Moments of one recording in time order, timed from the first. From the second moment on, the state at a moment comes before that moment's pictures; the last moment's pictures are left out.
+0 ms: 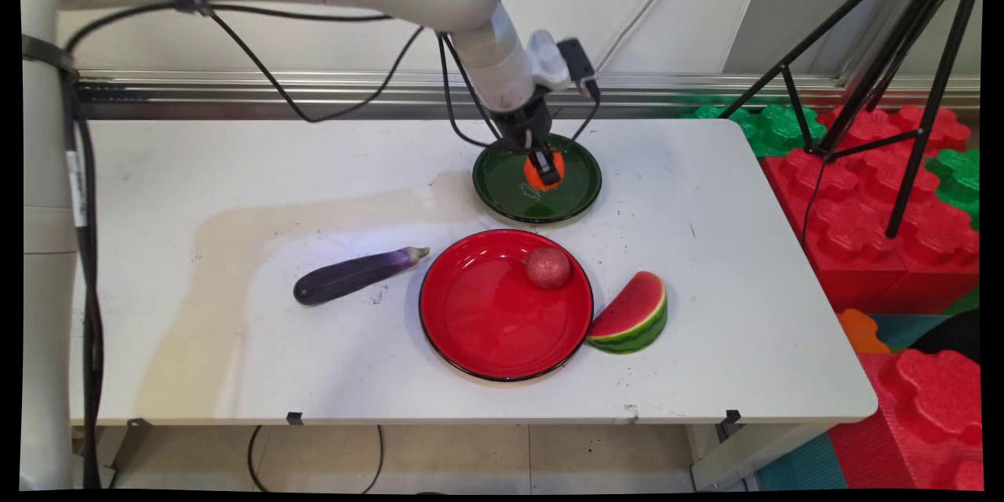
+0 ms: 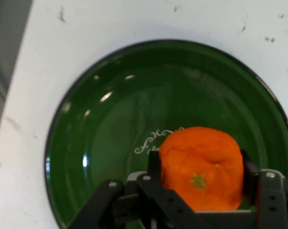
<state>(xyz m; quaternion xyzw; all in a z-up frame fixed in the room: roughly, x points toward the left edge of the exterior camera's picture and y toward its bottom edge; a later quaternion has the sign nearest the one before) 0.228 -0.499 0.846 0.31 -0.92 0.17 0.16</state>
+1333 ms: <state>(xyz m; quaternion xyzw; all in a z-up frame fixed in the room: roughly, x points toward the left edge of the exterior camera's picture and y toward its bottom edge) 0.250 -0.317 0.964 0.38 -0.89 0.19 0.18</state>
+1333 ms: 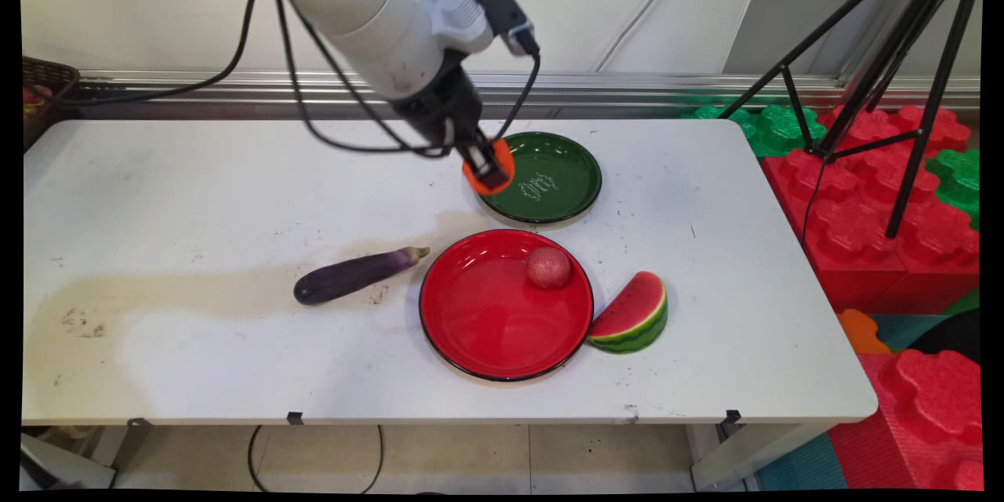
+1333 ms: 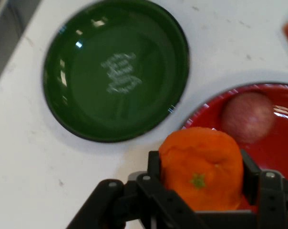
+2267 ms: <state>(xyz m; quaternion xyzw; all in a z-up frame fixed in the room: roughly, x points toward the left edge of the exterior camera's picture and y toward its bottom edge) 0.207 -0.259 0.908 0.38 -0.90 0.13 0.14</state>
